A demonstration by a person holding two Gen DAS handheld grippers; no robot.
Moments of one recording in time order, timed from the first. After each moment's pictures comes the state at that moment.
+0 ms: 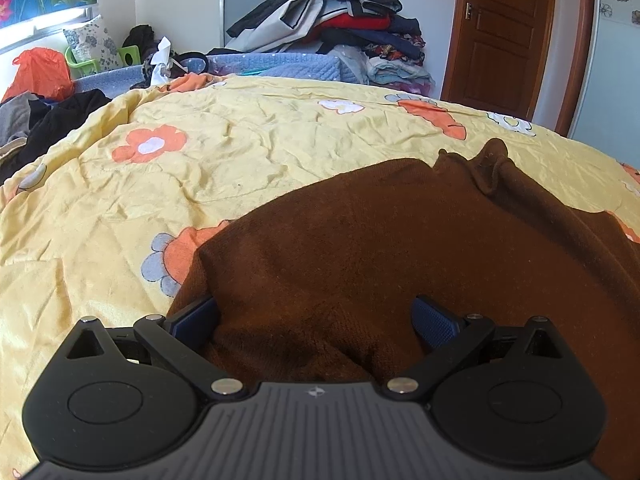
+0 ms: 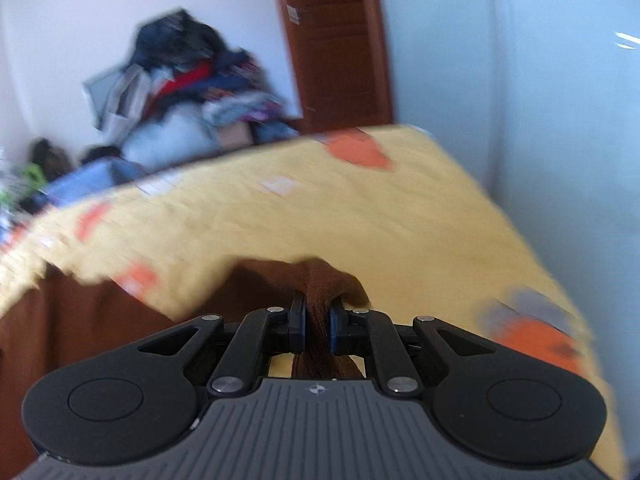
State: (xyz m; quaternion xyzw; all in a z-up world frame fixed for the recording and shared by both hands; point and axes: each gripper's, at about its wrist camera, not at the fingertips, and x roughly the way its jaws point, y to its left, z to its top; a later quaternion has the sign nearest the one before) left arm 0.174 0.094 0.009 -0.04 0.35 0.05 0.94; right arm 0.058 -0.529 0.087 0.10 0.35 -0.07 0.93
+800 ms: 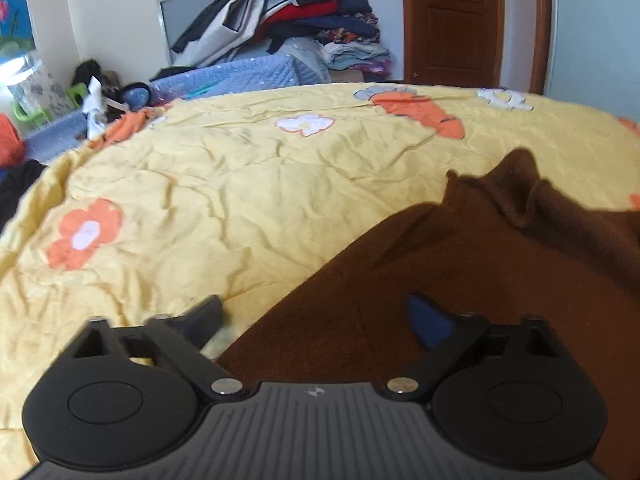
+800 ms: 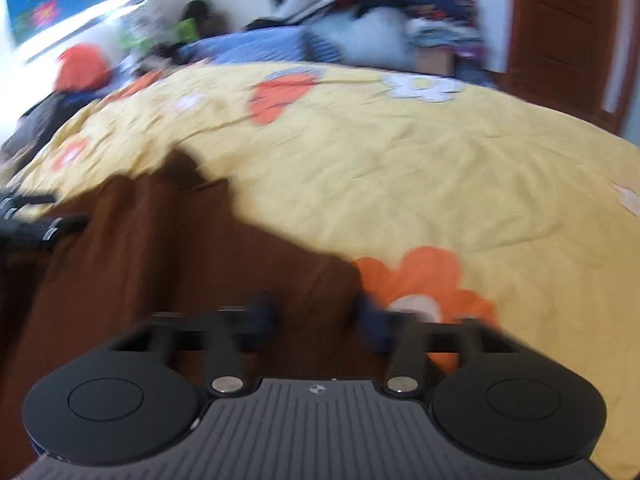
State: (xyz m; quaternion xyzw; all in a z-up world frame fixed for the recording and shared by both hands) left arm 0.271 0.096 0.009 0.04 0.36 -0.02 0.93; right arm 0.265 -0.241 0.007 0.01 0.43 0.24 0.87
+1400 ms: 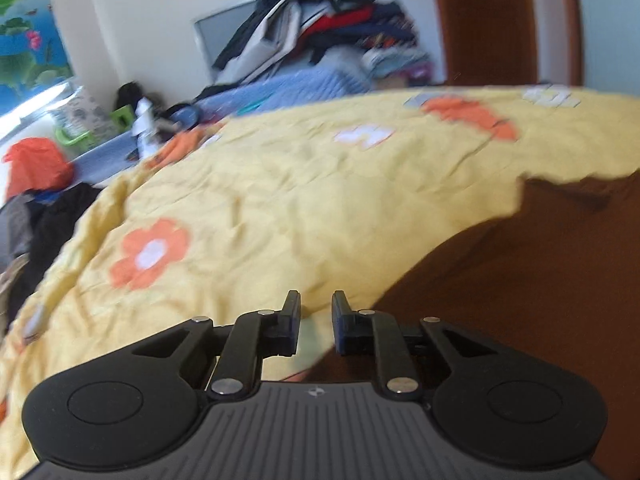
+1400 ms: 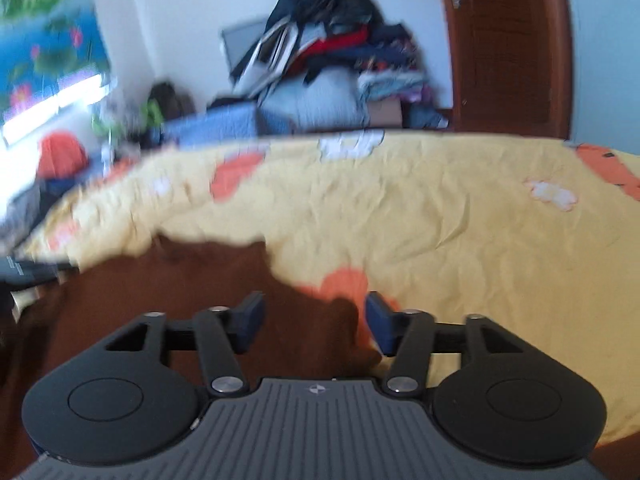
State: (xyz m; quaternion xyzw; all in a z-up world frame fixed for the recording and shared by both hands) left arm 0.271 0.112 0.013 0.11 0.35 0.08 0.93; right arm 0.223 -0.326 0.049 0.09 0.32 0.16 0.93
